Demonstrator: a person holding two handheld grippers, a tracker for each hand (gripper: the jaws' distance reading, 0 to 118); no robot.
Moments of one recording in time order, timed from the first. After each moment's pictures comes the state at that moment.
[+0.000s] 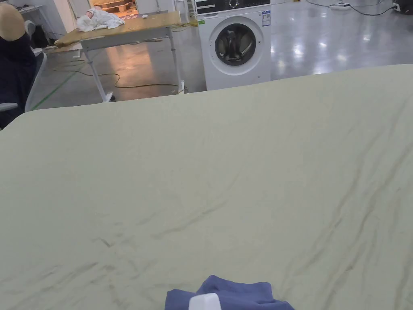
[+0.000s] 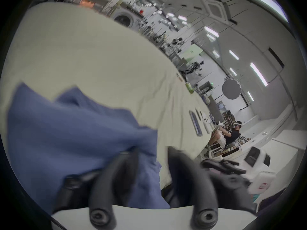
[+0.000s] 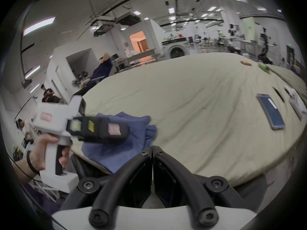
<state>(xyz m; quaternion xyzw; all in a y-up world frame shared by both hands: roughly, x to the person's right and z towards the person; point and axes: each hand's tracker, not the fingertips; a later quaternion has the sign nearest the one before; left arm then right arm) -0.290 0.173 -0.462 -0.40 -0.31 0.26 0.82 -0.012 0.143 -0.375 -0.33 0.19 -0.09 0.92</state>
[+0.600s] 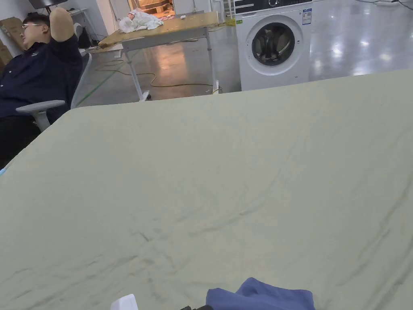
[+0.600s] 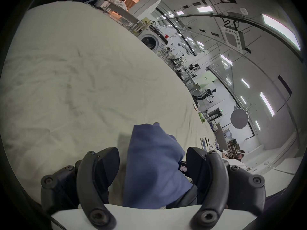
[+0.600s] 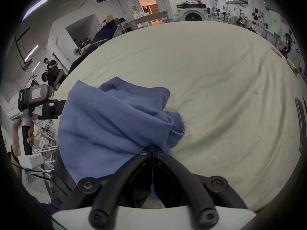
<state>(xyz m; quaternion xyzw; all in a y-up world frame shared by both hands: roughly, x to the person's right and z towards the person) -0.438 0.175 -0.452 -0.37 -0.20 0.35 0.84 -0.064 0.092 -0.475 -0.48 0.22 -0.03 0.85</state>
